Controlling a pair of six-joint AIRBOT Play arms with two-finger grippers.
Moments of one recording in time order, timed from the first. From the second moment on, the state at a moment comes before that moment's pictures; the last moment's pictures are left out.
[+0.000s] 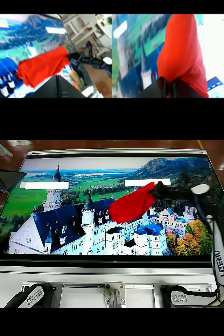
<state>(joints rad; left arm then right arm) 0.41 -1.00 1.24 0.24 -1.34 -1.03 -0.16 -1.49 1.28 -0.63 0.87 1.38</state>
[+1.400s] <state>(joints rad) -0.27 -1.00 1.20 0.29 -1.01 -1.08 -1.21 -1.23 0.78 -1.24 1.18 1.58</state>
